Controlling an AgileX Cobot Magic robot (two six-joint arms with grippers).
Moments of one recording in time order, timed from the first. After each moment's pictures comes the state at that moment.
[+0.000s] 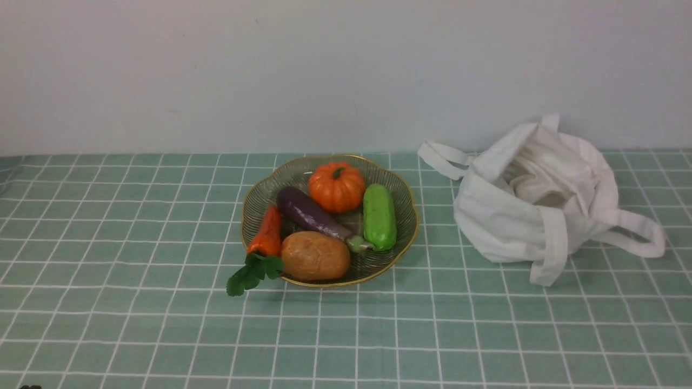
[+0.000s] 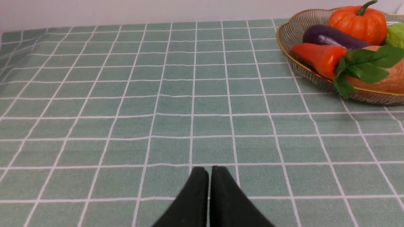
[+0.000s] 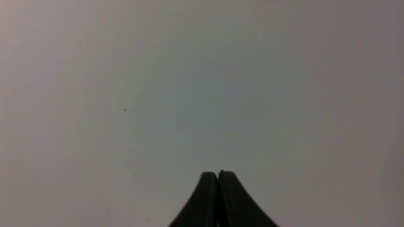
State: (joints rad) right arm 0.22 -0.02 -0.46 -0.58 0.41 0.59; left arm -0.06 -0.01 0.03 0.07 0.38 -0.07
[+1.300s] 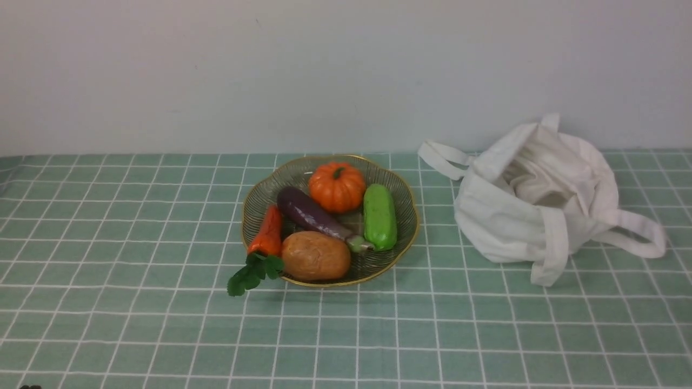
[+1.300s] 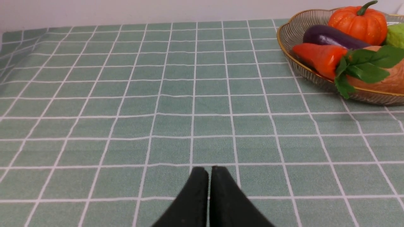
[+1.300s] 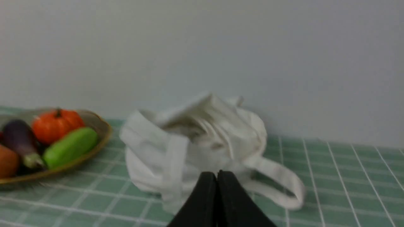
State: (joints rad) right arm 0.07 -0.02 -0.05 -0.08 0.33 0.00; left arm -0.06 -0.01 0.03 0.07 0.38 -0.07
